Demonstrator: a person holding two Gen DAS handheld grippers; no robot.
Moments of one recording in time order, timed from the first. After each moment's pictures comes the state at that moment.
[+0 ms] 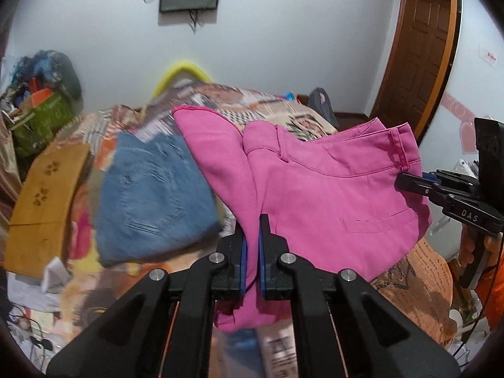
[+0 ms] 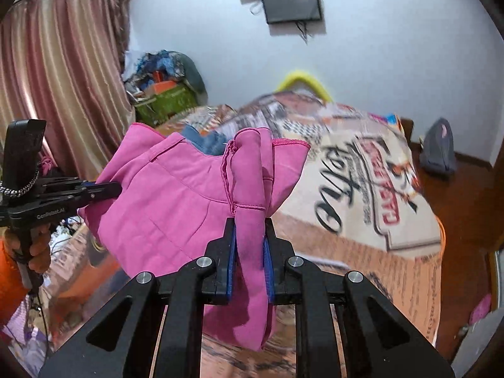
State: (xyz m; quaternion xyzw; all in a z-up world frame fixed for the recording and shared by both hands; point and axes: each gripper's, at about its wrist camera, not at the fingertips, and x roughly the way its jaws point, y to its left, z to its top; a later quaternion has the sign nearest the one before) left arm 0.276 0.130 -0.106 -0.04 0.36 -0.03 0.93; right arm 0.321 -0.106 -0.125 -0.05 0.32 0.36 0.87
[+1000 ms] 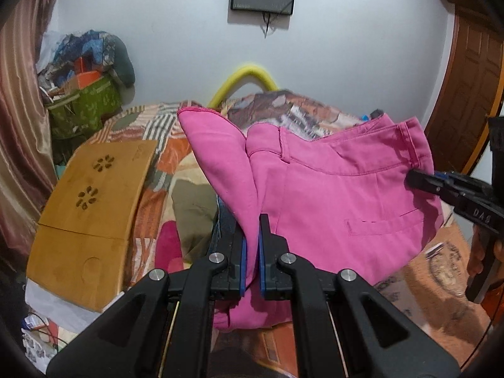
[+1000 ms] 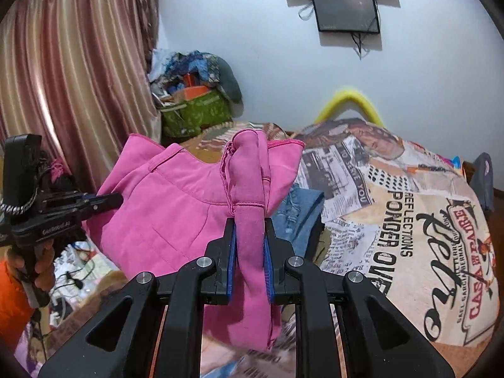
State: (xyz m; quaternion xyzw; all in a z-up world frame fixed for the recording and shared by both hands) left arm 0.335 0.327 -0.146 -0.07 0.36 0.06 0.93; right arm 0.385 0.103 -0.132 -0.06 0.30 0.42 0.86
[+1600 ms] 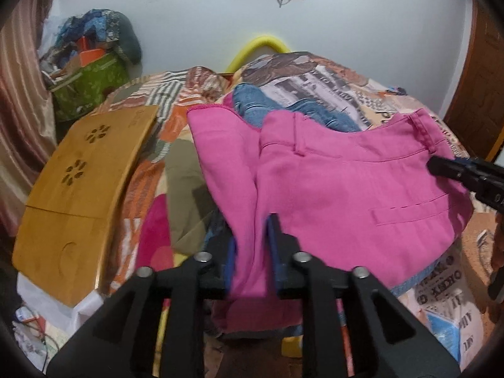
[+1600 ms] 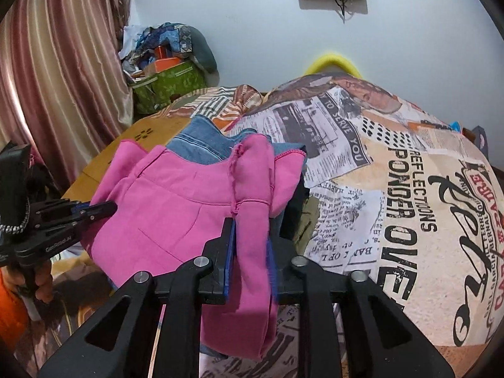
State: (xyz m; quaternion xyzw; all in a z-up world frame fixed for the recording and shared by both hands) left arm 0.375 0.336 -0.239 -0.06 0.40 0.11 0.91; right arm 0.432 0.123 -0.205 -0.07 0.36 0.37 0.85
